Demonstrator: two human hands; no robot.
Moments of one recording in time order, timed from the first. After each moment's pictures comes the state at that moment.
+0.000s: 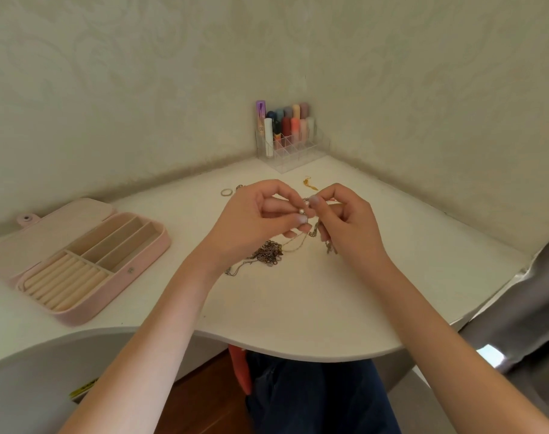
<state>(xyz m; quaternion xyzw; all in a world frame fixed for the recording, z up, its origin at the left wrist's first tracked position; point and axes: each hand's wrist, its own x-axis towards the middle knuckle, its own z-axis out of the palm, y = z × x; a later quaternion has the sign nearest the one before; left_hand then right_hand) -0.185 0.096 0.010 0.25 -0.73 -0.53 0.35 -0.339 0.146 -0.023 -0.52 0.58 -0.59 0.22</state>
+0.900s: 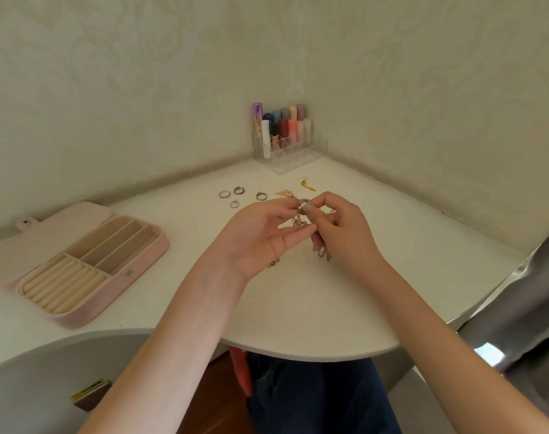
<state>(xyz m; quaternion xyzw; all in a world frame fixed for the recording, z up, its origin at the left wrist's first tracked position) -0.203 0.110 0.017 0.30 -0.38 -0.81 0.33 -0.340 0.145 -0.029 -0.53 0.60 -0.55 0.25</state>
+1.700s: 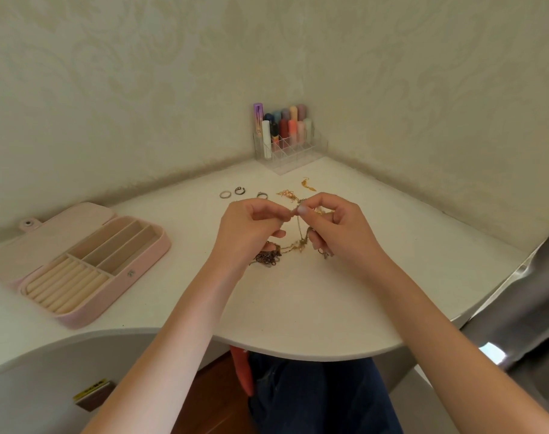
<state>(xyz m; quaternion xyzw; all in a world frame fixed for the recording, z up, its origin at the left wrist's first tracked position) -0.193 0.099 -0.001 0.44 -0.65 -0.49 0.37 -0.338 0.150 -0.017 -0.53 0.55 -0.55 0.32</state>
